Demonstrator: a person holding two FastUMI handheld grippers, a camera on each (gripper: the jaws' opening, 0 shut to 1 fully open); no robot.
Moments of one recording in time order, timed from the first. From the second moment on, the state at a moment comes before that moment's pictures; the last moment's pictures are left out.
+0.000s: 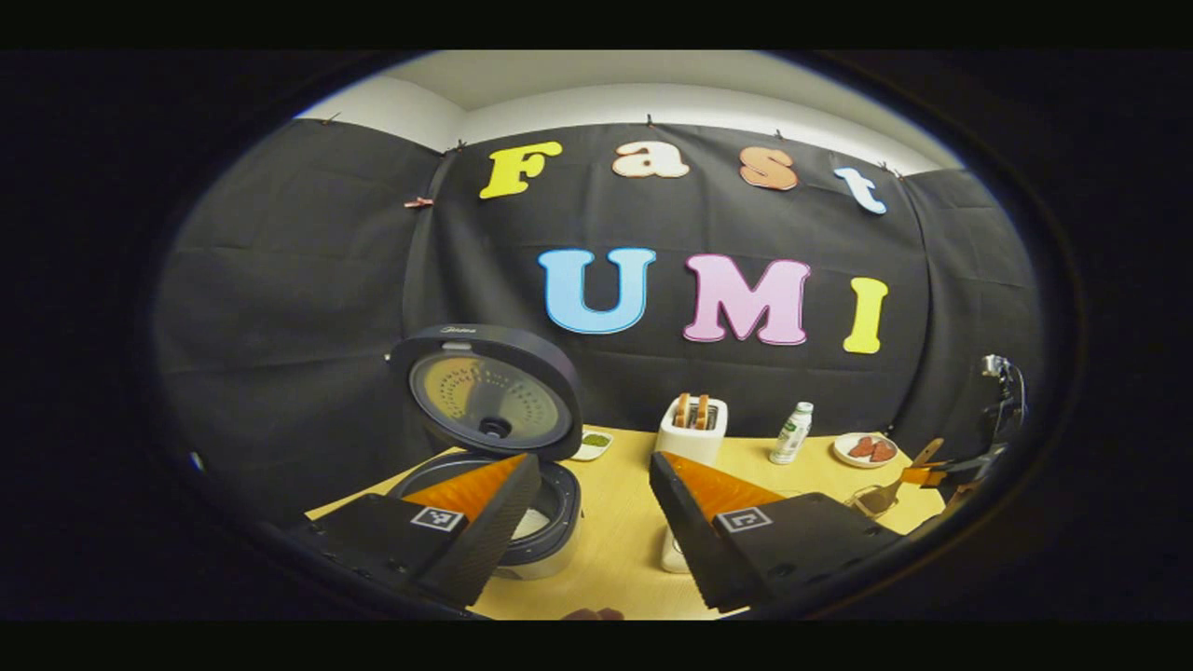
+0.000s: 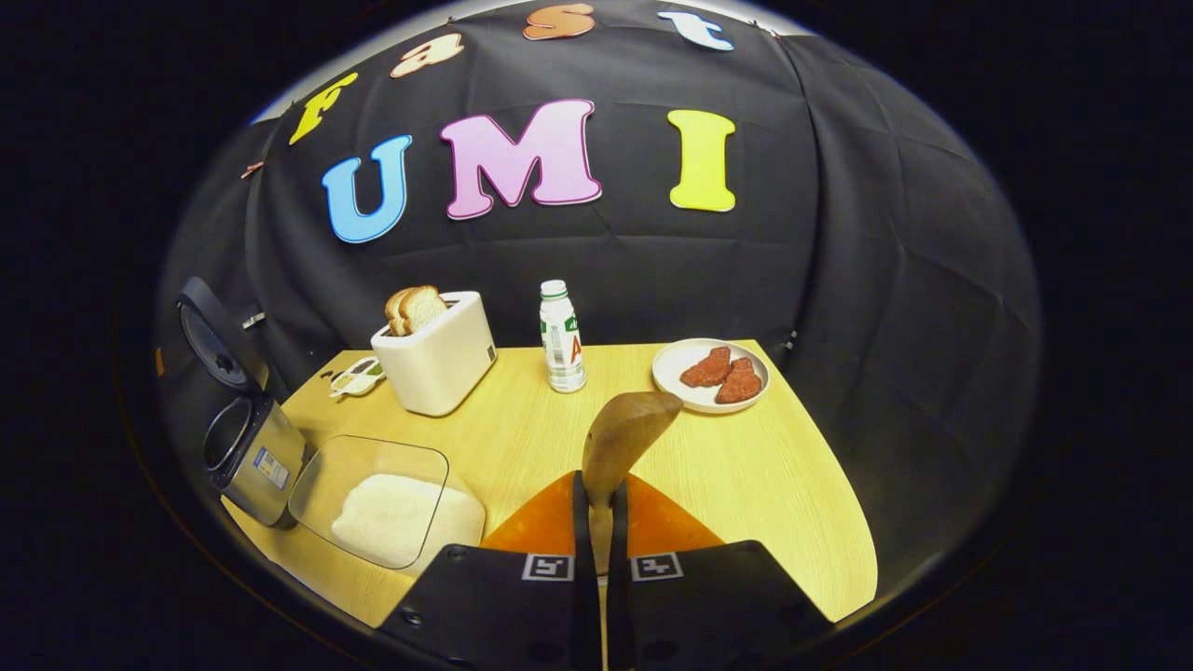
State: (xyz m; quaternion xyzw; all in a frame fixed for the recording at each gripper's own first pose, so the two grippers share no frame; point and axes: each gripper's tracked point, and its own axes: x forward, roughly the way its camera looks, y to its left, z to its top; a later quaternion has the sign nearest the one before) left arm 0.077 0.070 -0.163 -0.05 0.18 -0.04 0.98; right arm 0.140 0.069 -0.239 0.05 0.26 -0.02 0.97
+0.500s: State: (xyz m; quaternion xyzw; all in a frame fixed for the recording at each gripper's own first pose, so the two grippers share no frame) left arm 0.073 0.076 -0.162 -0.06 0.17 -0.04 0.98; right arm 0.127 0.045 -0.247 0.07 0.27 -0.06 0.96
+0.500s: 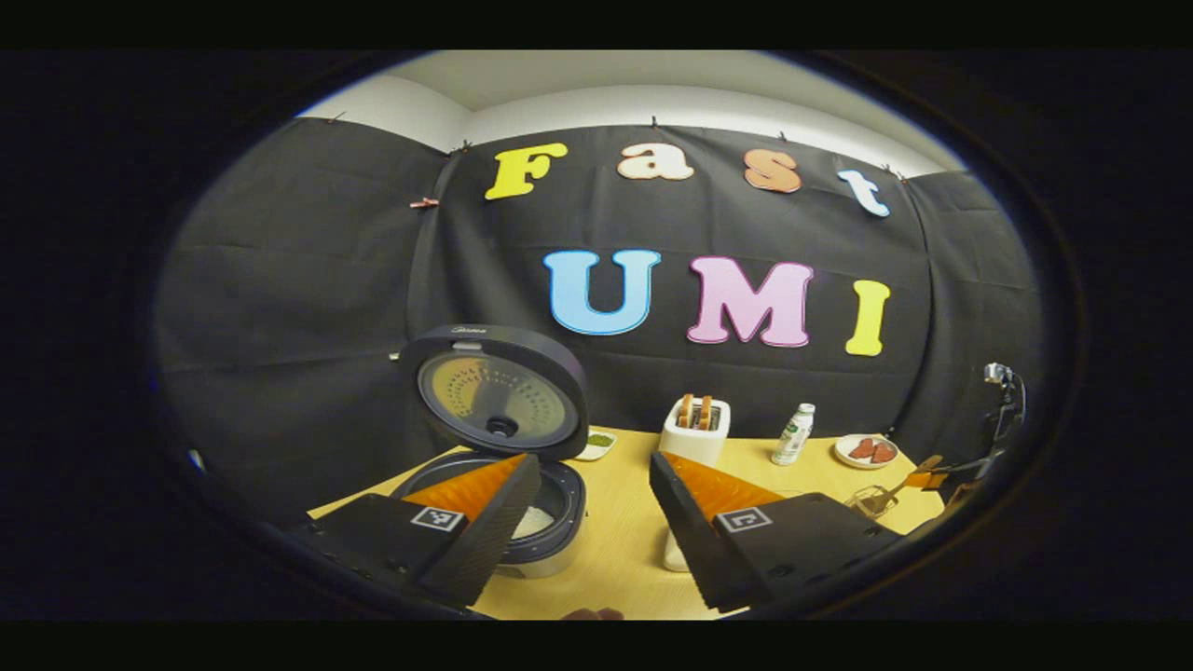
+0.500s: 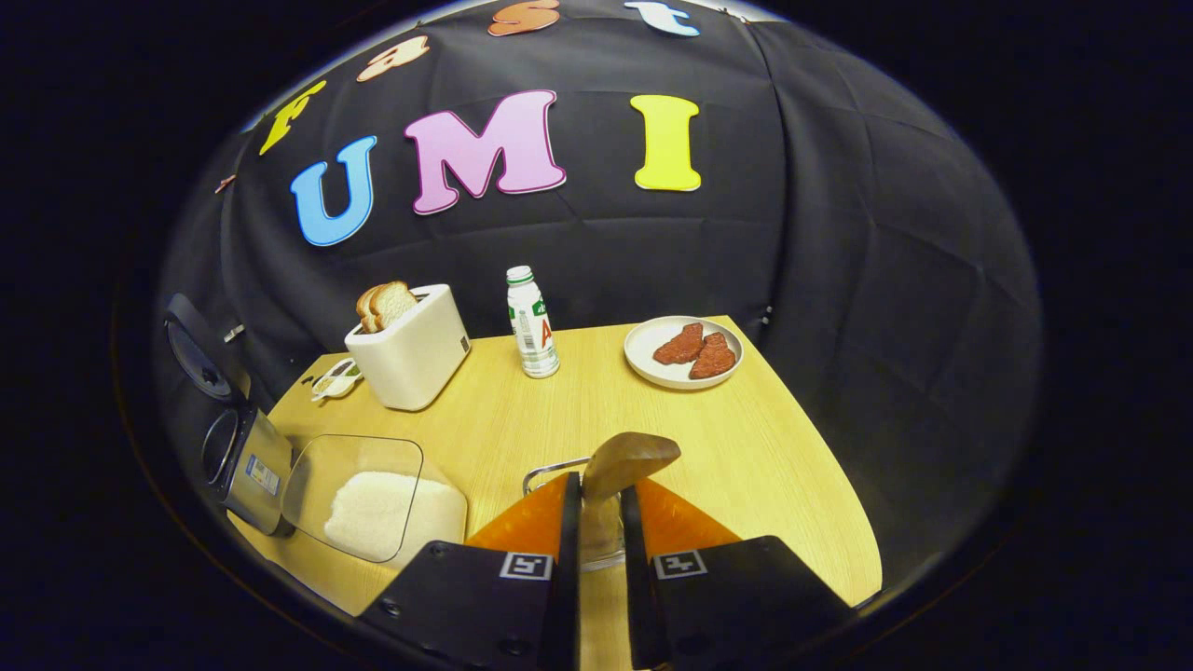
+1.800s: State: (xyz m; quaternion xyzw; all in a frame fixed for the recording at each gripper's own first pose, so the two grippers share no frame) left arm 0.170 0.134 -0.127 -0.05 0.11 -0.03 0.99; right arm 0.103 0.077 -0.187 0.05 0.21 -0.05 0.97
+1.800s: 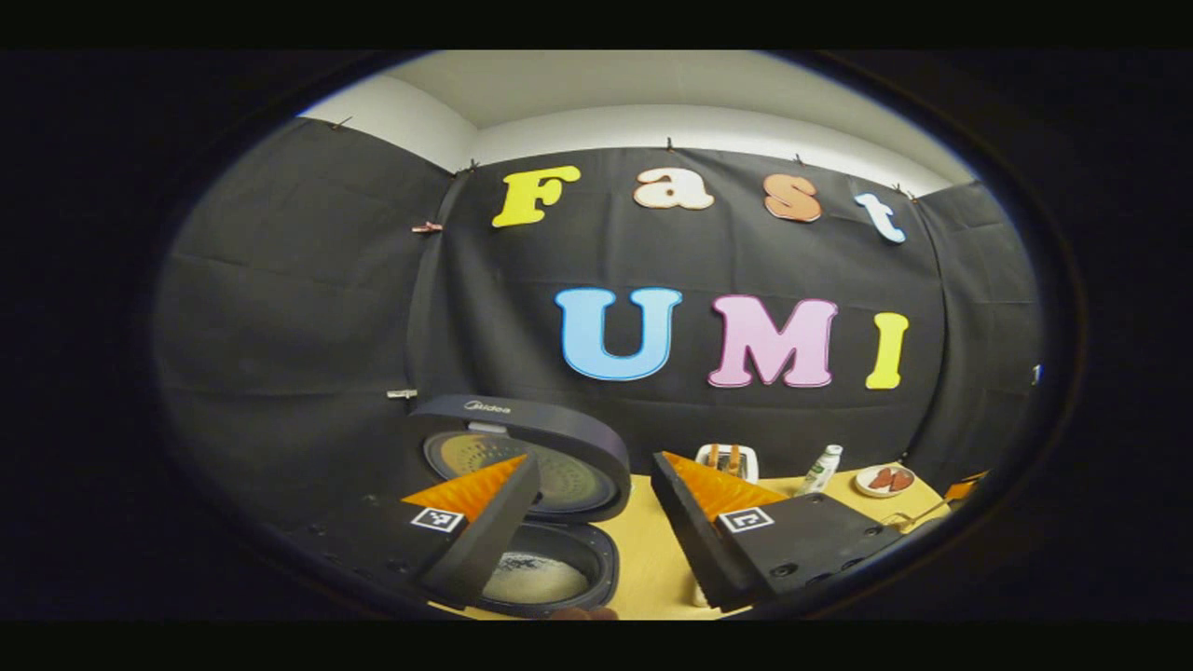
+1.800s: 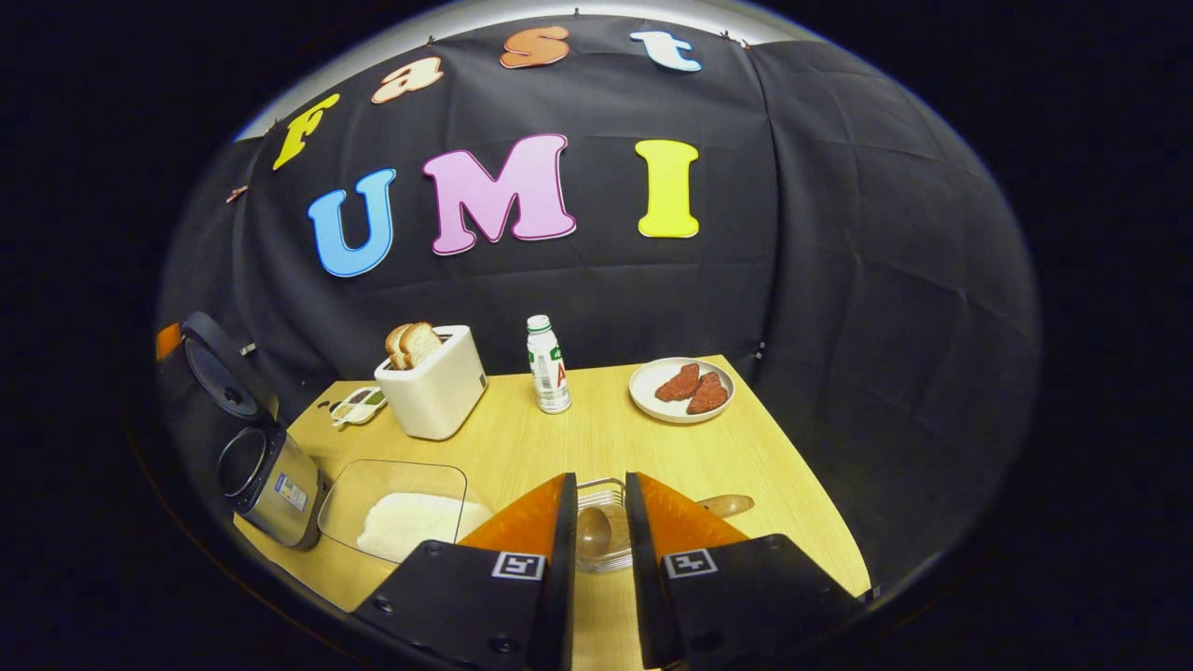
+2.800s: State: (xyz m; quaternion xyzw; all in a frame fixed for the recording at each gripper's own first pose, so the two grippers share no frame) left arm 0.275 0.186 -0.114 -0.02 0.11 -0.01 0.99; right arm 0.109 0.124 -0.173 0.03 0.21 0.01 0.98
